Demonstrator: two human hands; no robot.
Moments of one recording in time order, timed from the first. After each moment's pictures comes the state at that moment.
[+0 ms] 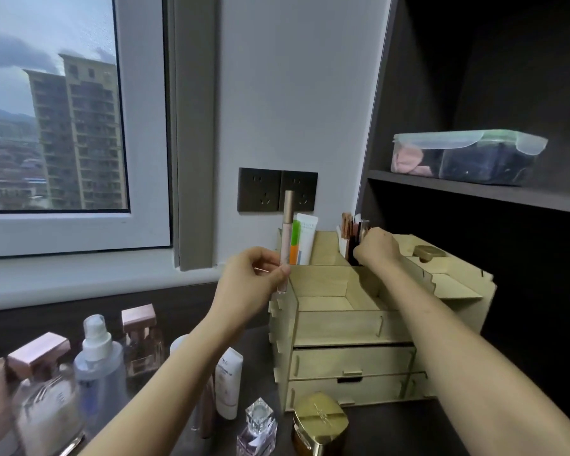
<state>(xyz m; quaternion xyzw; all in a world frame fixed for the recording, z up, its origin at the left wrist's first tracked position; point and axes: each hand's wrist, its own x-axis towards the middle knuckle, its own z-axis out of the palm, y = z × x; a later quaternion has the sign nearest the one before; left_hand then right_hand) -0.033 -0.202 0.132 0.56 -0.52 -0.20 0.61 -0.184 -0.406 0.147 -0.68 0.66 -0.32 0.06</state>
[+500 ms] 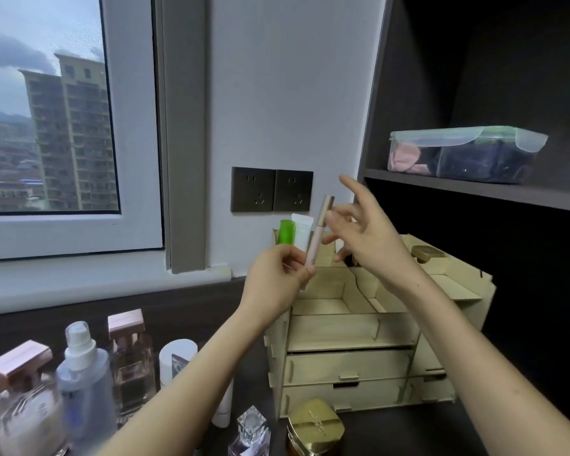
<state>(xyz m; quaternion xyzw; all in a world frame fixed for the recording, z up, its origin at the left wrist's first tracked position) -0.060 -0.240 0.132 0.56 -0.58 -0.16 0.58 -0.194 -0.295 0.183 -0.77 0.24 -0.49 0.33</state>
